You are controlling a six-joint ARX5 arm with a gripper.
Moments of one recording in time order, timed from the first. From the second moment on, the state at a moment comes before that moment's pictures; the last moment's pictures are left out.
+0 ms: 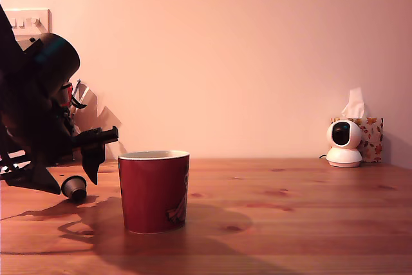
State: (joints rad) arm -0.32 1.79 0.82 0.18 -0.16 -0.52
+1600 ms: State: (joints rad) arm -0.32 1.81 0.83 0.17 -0.10 -0.44
